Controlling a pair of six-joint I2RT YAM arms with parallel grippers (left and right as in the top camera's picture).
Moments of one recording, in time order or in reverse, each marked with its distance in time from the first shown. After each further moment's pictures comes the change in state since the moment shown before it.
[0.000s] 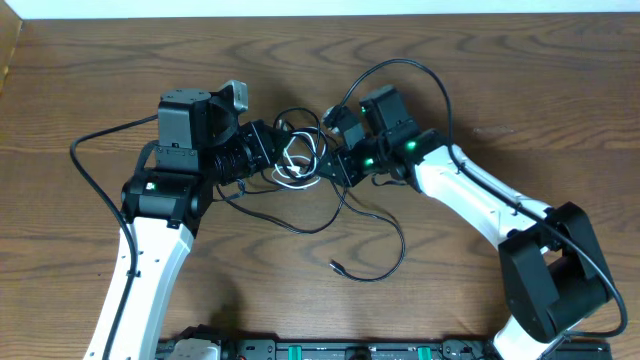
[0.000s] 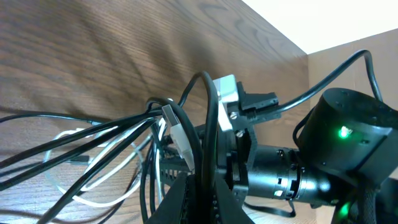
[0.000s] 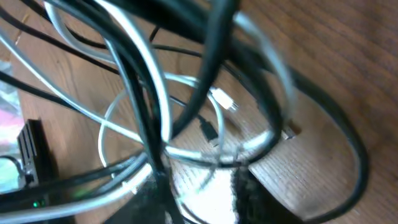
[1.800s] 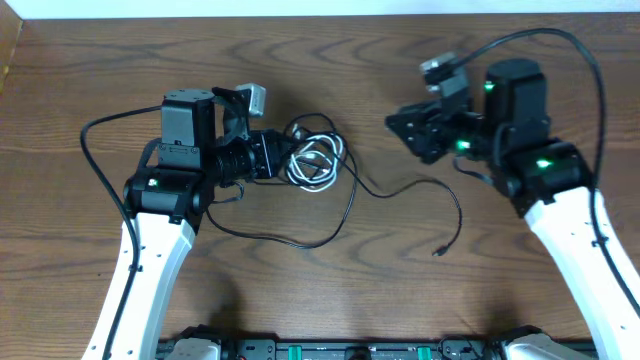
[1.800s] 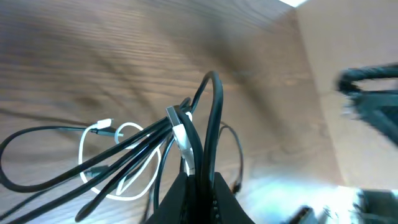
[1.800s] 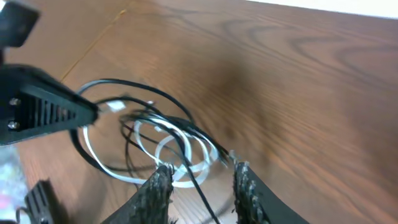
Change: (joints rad) left arm 0.000 0.018 0.000 -0.023 0.132 0.271; right arm -0.226 -0.467 0.002 -0.156 0.020 -0.018
